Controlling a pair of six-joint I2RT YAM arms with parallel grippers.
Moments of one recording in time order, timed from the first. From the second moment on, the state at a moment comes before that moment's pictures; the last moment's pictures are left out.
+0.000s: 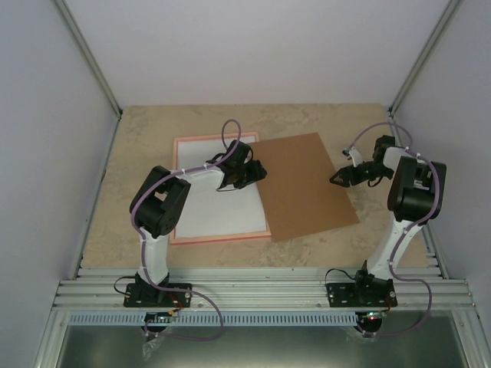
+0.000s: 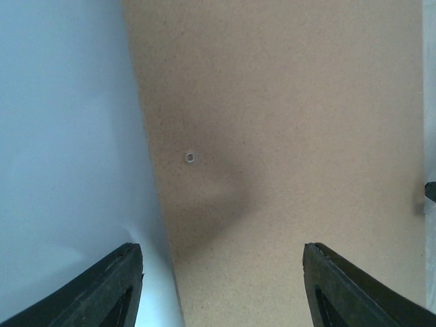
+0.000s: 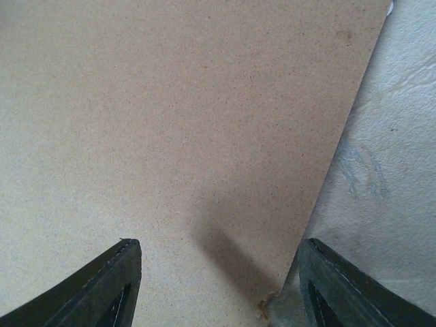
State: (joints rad) left arm -0.58 1.99 1.22 -0.08 0.23 -0.85; right arm -0.22 2.04 1.30 -0.73 -0.71 -0.69
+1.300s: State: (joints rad) left arm -0.60 1.89 1.28 0.08 0.40 -0.90; right arm -0.21 2.00 1.29 -0.80 -0.74 -0.66
